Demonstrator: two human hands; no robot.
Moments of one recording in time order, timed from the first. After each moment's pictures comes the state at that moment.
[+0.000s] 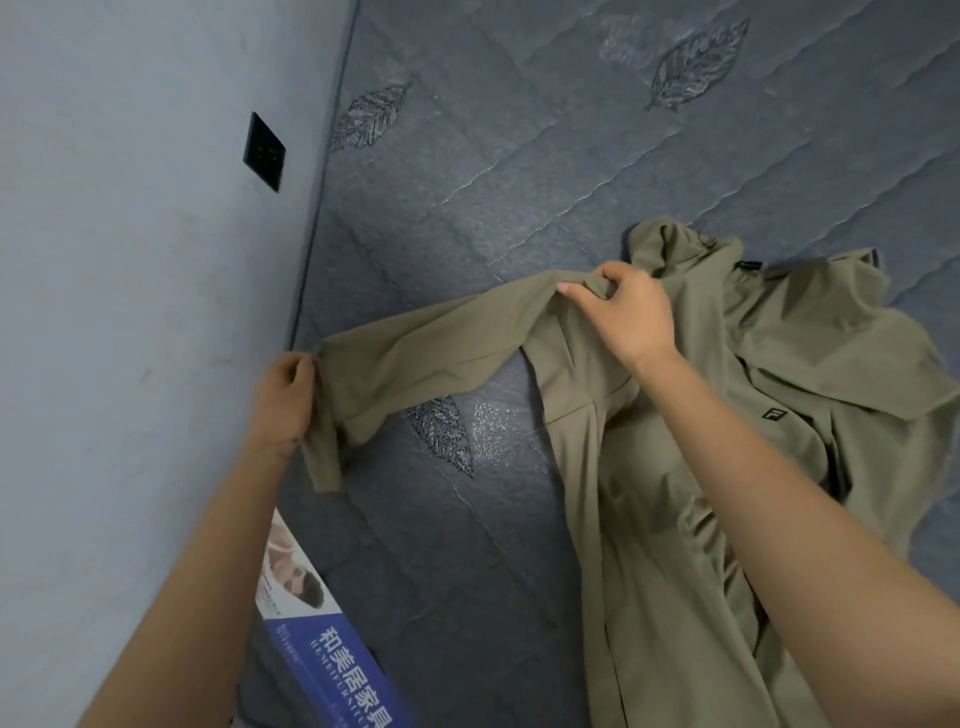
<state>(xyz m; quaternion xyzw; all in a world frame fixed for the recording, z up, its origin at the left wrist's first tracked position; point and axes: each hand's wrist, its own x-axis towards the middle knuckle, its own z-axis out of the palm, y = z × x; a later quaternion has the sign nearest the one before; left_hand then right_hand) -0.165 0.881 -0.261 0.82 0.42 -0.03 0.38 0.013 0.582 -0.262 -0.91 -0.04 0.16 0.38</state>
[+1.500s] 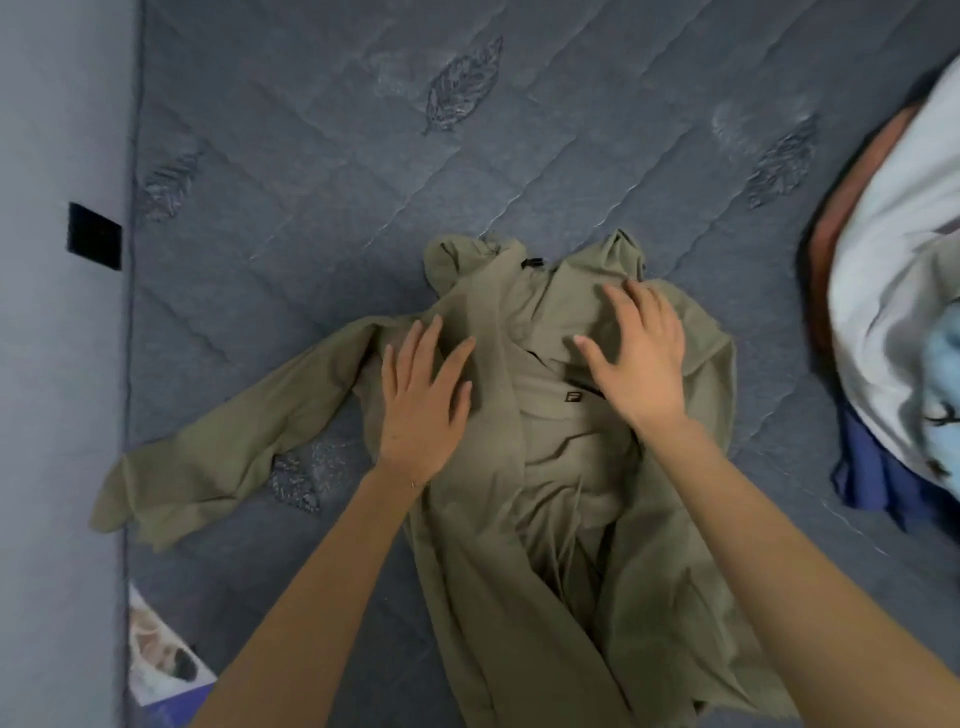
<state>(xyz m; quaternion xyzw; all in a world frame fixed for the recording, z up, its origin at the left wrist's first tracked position) -0.070 0.582 -0.257 0.98 -0.01 -0.06 0.20 -0.002 0.357 -0.253 -0.96 0.00 0.09 0.25</state>
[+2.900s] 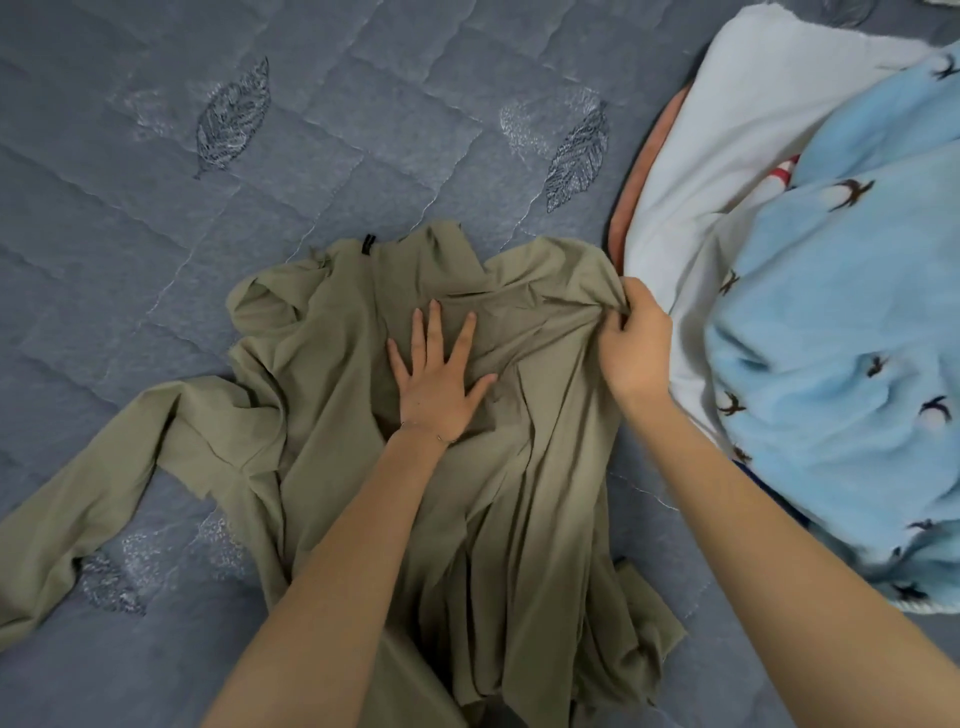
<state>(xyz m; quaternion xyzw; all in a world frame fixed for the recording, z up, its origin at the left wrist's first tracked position) 0.024 0.368 -0.320 0.96 -0.05 -0.24 0.10 0.045 0.164 -0.272 -0.88 0.20 -0.03 0.44</state>
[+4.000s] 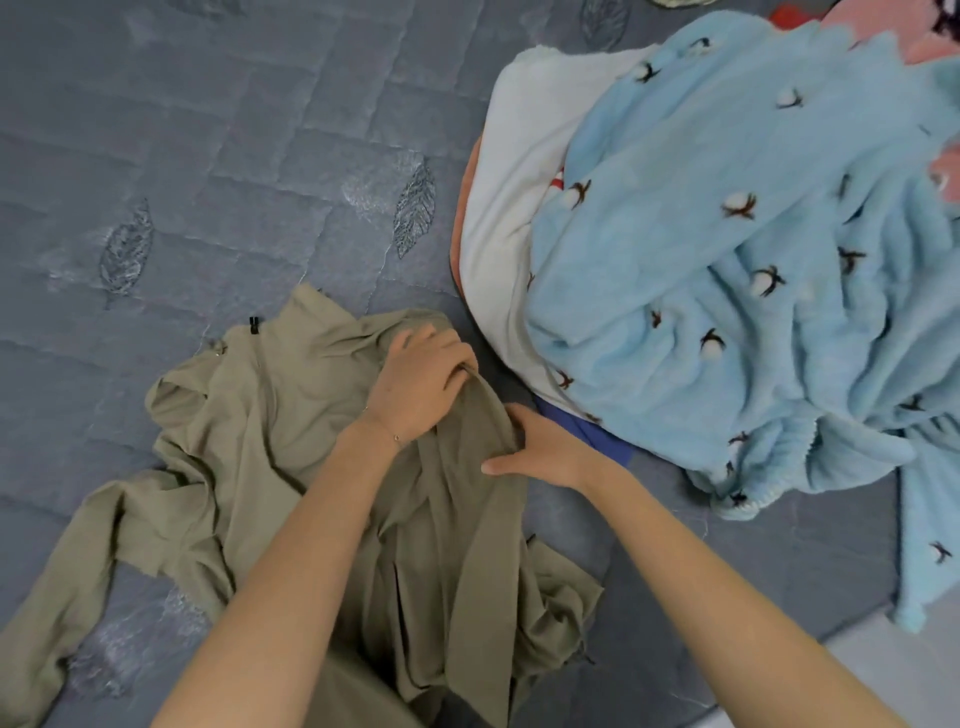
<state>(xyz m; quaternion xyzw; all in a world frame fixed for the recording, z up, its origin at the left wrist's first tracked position) 0.042 0.246 -0.209 0.92 -0.34 -0.14 0.15 -0.063 0.089 -0.247 -0.73 0.14 0.38 0.55</state>
